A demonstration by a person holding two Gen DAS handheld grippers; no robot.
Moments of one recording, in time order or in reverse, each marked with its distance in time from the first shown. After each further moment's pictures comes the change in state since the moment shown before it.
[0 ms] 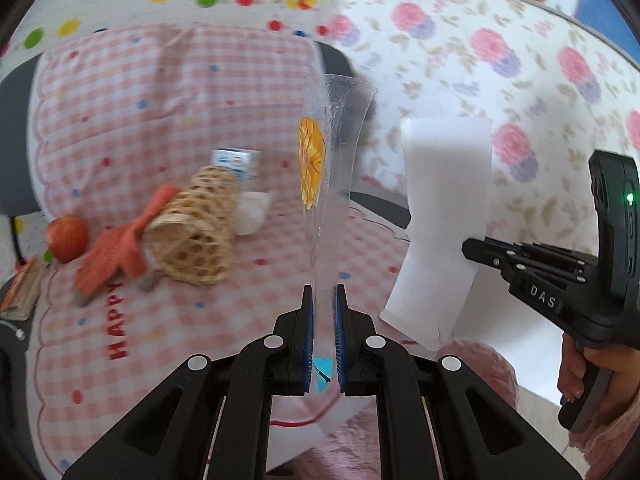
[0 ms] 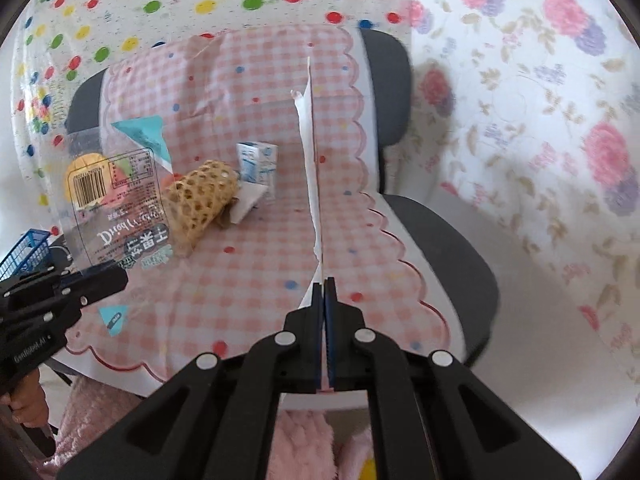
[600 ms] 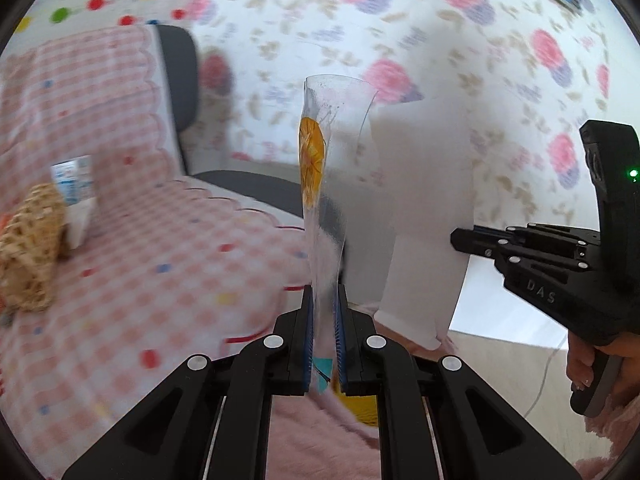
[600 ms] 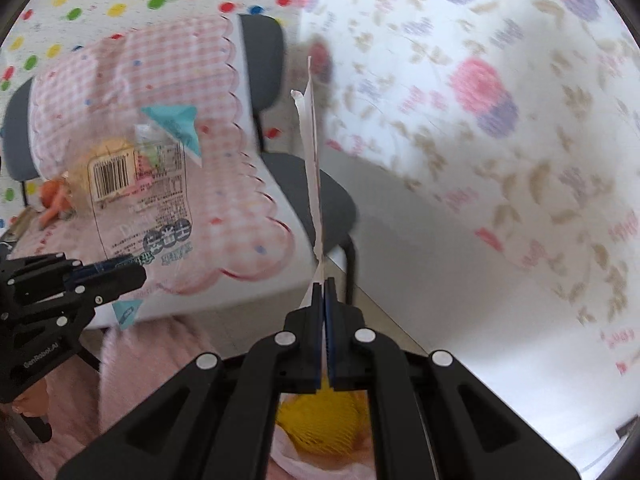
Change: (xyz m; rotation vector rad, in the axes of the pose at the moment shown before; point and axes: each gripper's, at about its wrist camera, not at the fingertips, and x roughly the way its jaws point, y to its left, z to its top) left arm 0.053 -0.121 -0.028 0.228 0.076 -0.323; right arm -0.063 -0.080 -0.078 0.128 0.067 -0.292
